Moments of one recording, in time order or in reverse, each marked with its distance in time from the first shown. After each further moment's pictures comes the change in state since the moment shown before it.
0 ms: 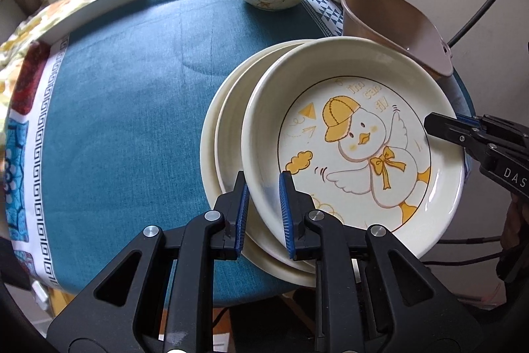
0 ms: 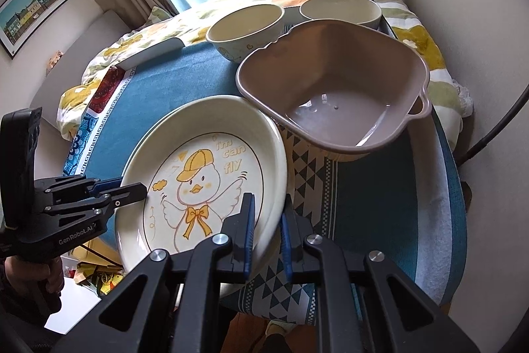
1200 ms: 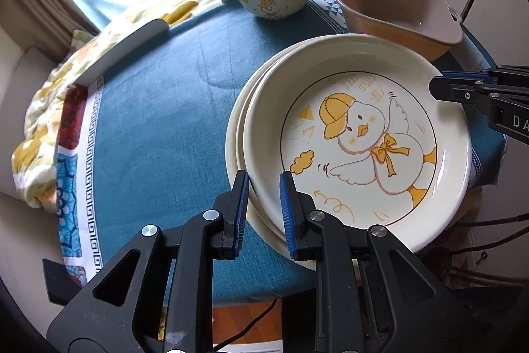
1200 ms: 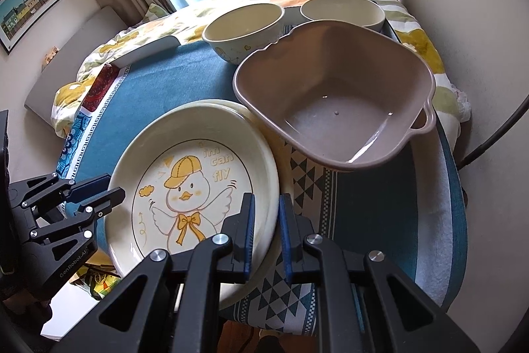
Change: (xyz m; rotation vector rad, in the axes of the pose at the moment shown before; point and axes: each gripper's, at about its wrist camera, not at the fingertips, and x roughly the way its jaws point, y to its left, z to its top) left arm -0.011 -0.026 -0.007 0.140 -0.043 0.229; right arm 0.010 0.003 0.007 -0.019 0.007 -0.029
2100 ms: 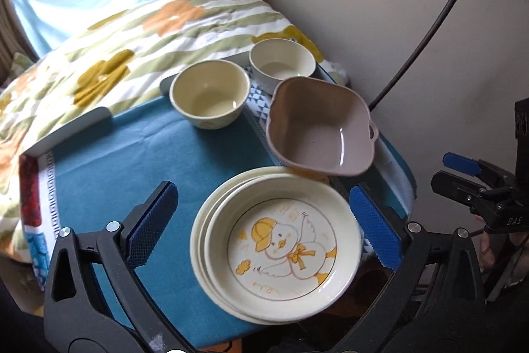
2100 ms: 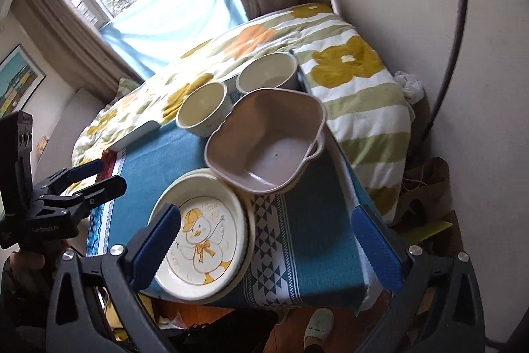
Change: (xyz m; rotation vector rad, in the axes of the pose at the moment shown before) left arm -0.052 0.024 0.122 0.020 -0.110 -0.405; right arm -0.102 -0.055 0.008 0.378 -0.163 -0.035
